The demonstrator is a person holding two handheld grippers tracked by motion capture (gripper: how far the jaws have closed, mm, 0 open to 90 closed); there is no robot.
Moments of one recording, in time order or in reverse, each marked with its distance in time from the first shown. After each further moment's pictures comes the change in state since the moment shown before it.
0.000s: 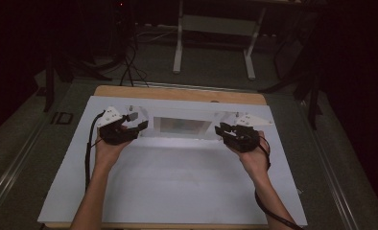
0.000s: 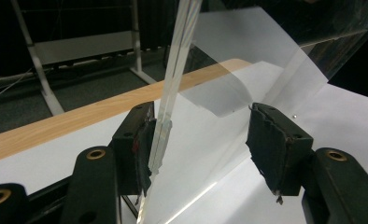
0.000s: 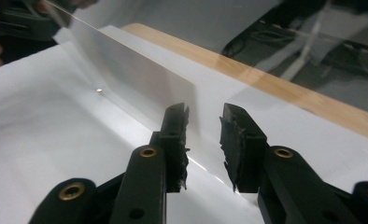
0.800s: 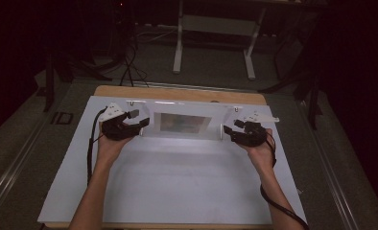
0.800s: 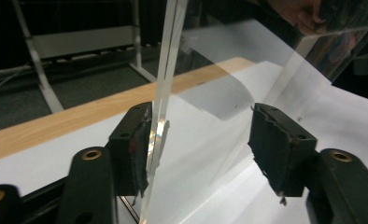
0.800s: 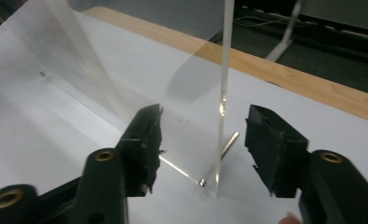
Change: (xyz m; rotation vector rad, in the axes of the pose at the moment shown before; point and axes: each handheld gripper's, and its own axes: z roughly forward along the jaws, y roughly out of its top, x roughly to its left) left arm 0.008 0.000 0.015 0.040 -0.020 -0.020; right arm -0.055 -0.028 0.025 0.026 -0.028 0.028
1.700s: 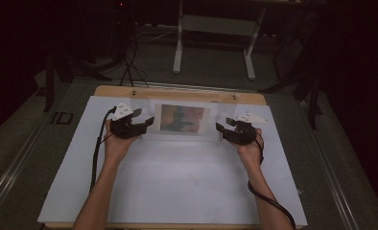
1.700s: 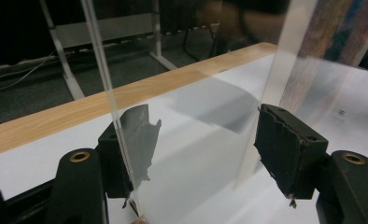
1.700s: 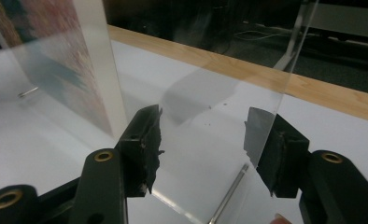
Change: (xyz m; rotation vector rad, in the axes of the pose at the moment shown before) left arm -0.004 -0.002 0.021 0.024 0.113 0.013; right arm 0.001 -0.012 0.034 -0.080 0.007 0.053
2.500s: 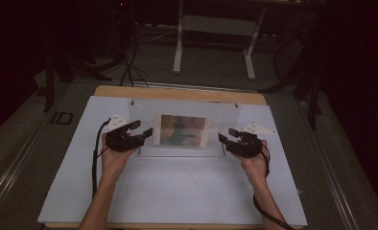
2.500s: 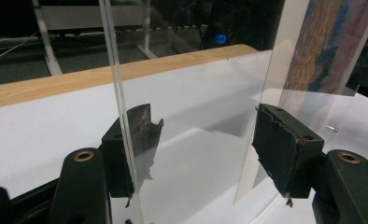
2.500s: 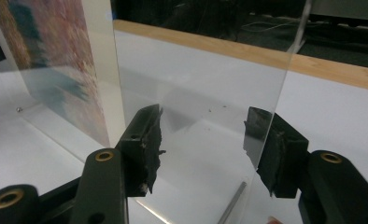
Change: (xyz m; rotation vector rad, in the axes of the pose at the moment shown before) left arm -0.026 -0.014 -0.037 0.001 -0.052 -0.114; right arm 0.024 -0.011 -0.040 0.023 0.021 0.031
